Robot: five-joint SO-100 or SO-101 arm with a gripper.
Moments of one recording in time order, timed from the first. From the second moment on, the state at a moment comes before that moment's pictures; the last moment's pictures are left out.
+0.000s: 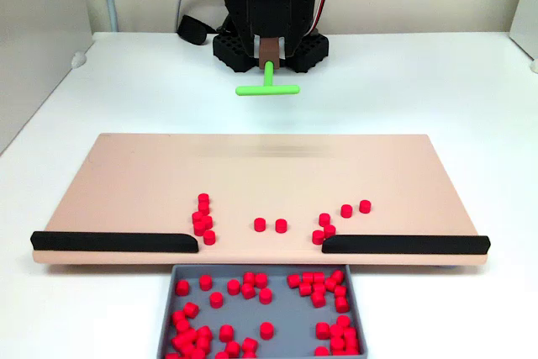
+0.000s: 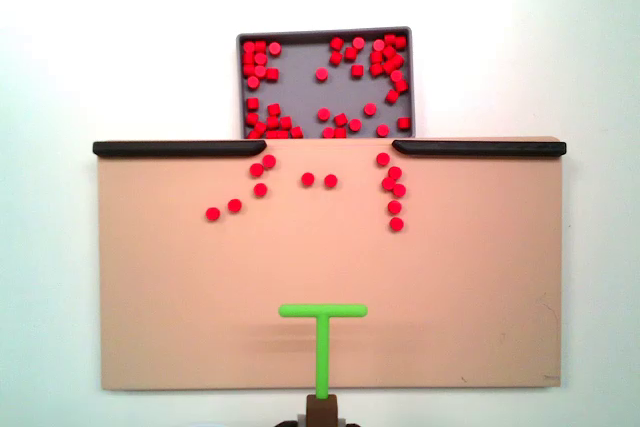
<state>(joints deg) 1.4 110.3 107.8 85.9 -87.9</state>
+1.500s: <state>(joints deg) 2.8 109.8 107.8 85.7 -89.7</state>
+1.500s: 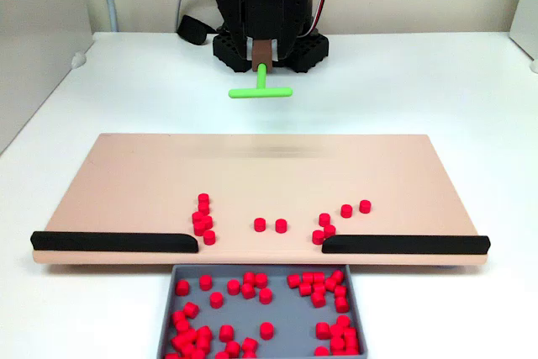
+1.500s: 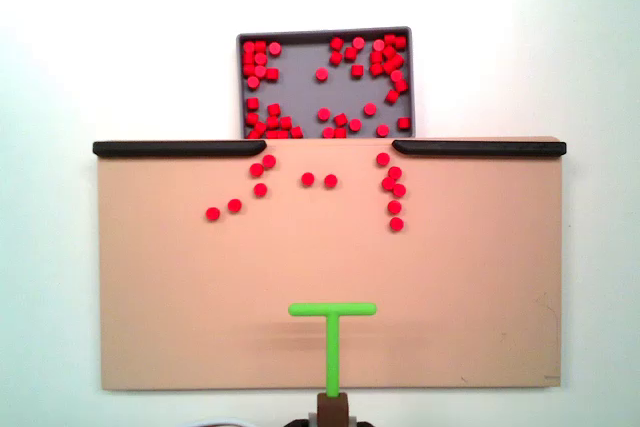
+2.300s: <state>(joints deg) 2.8 109.5 107.8 85.7 -89.7</state>
